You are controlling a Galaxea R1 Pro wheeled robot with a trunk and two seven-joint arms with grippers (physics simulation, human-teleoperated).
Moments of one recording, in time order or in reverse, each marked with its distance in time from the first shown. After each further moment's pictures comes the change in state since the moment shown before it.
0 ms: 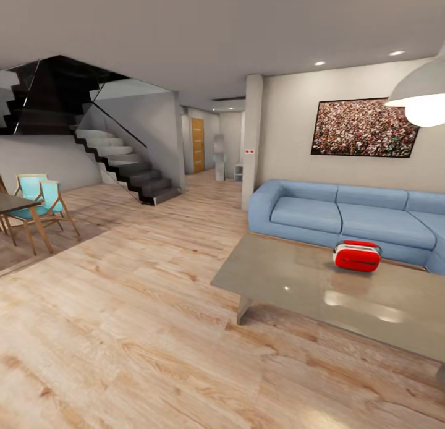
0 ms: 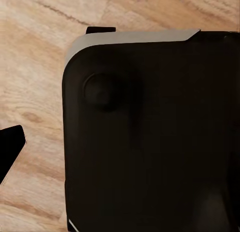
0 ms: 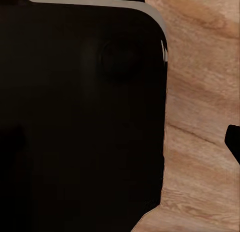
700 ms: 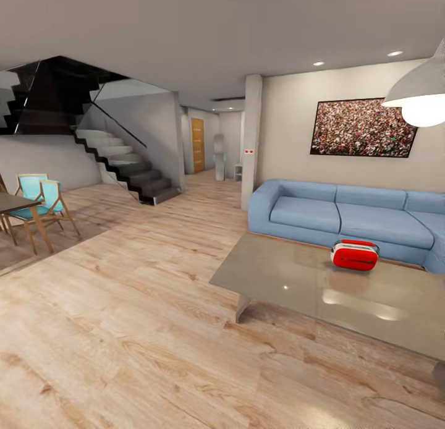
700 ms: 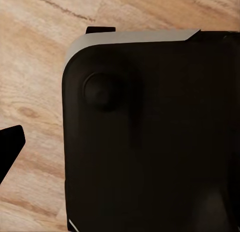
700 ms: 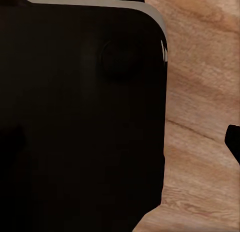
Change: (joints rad) left arm 0.000 0.000 -0.001 0.000 0.000 0.000 0.001; right arm 0.000 0.000 -0.001 0.000 -0.005 0.000 0.000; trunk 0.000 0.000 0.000
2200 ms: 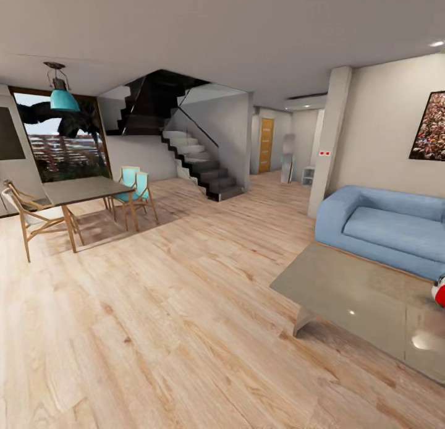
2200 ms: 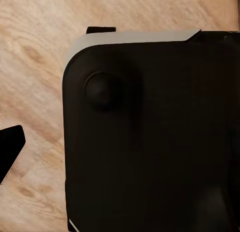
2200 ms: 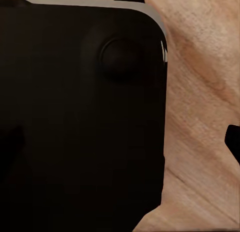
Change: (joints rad) left arm 0.000 0.000 0.000 0.000 0.000 0.000 0.000; right arm 0.000 0.000 0.001 0.000 0.000 -0.001 0.000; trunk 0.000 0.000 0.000
